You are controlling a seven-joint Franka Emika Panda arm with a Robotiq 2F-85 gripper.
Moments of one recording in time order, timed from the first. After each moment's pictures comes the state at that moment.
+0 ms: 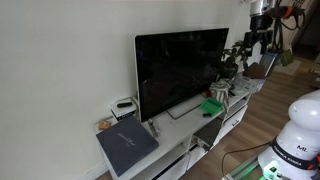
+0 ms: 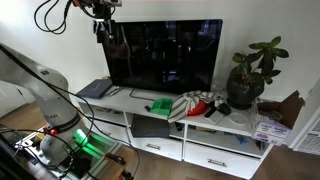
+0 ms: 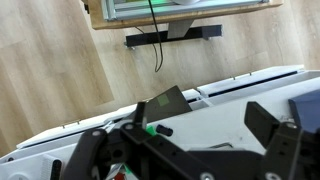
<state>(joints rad) -0.09 -0.64 -0.08 -2.26 -0.09 1.40 -0.01</state>
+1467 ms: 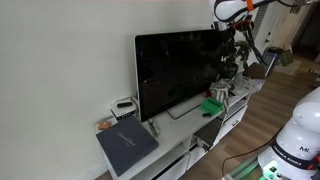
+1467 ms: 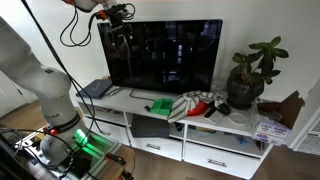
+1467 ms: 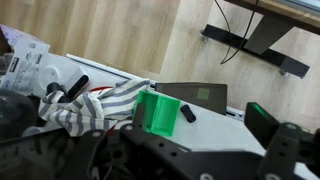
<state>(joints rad) 0.04 -0.30 0.02 -2.14 -0.42 1.61 -0.30</state>
